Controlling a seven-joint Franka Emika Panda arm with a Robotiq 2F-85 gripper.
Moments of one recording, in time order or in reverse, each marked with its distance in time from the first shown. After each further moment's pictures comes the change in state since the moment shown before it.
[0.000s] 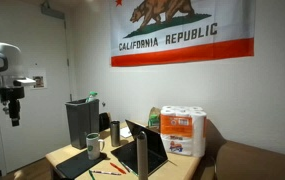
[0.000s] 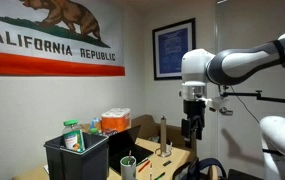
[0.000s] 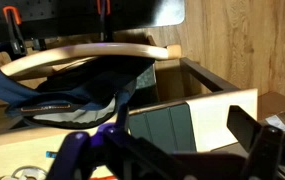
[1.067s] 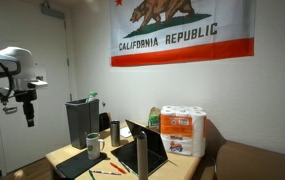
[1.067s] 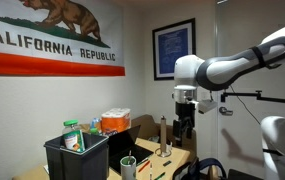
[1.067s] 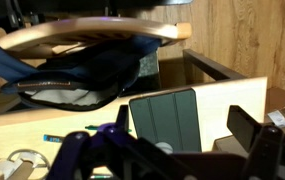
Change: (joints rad) arm -0.045 0.113 -0.027 0.022 -0.062 0.106 -0.080
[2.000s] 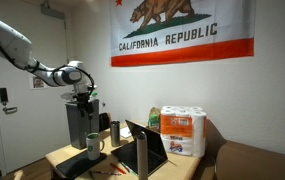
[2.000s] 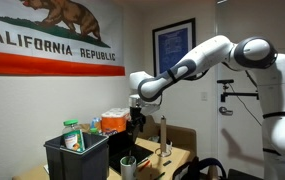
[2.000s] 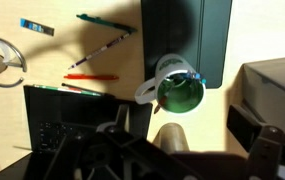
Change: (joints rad) arm -0.057 0.794 -0.111 0.643 -0.329 0.175 -0.101
